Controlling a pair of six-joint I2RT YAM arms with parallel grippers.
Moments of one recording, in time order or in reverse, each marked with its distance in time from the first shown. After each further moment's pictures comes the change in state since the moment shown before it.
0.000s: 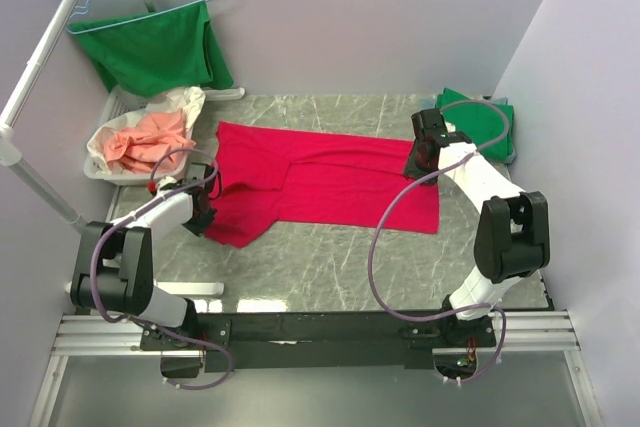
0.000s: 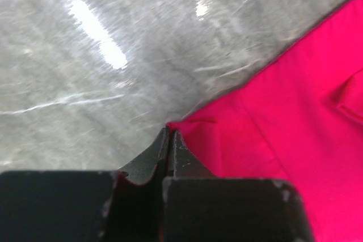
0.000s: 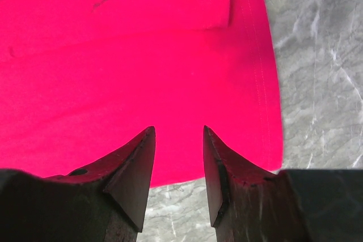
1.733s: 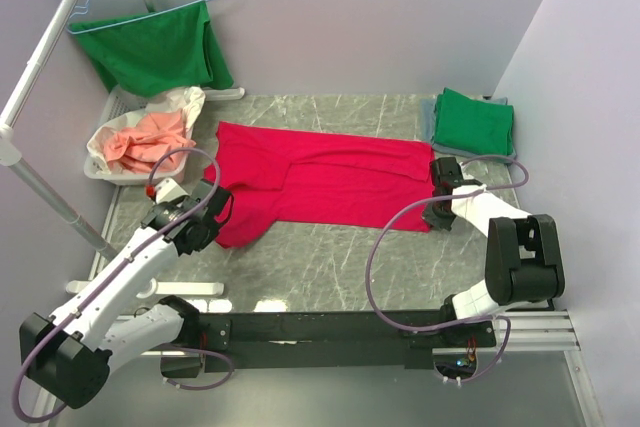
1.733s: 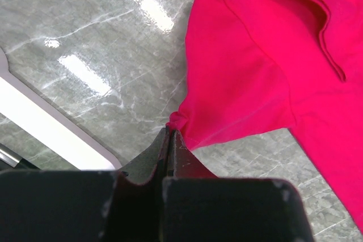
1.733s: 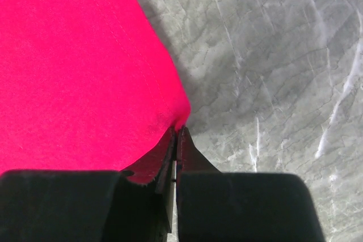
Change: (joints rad) left arm -0.349 -0.483 0.073 -0.468 -0.109 -0.137; right arm -0.123 -0.156 -0.475 0.179 0.026 0.112
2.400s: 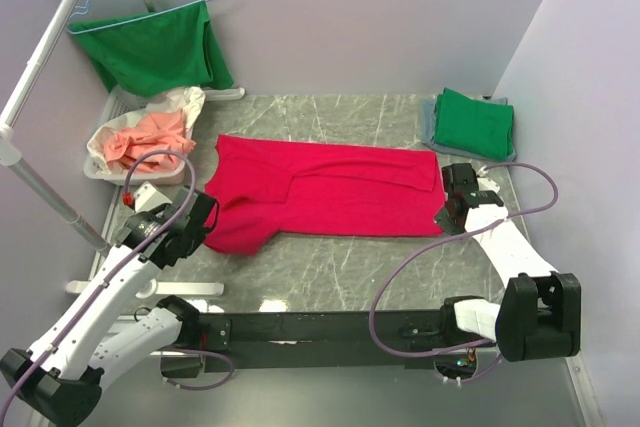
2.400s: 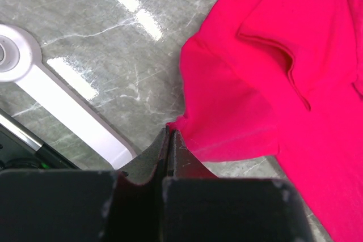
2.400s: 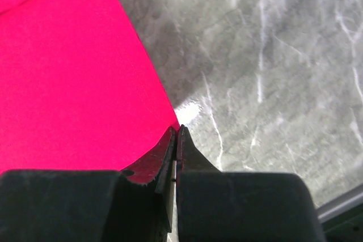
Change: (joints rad) left arm -0.007 -0.136 0.071 -0.172 -0.036 -0.065; right arm -0.005 -0.302 -0.037 -0.187 0.090 0.097
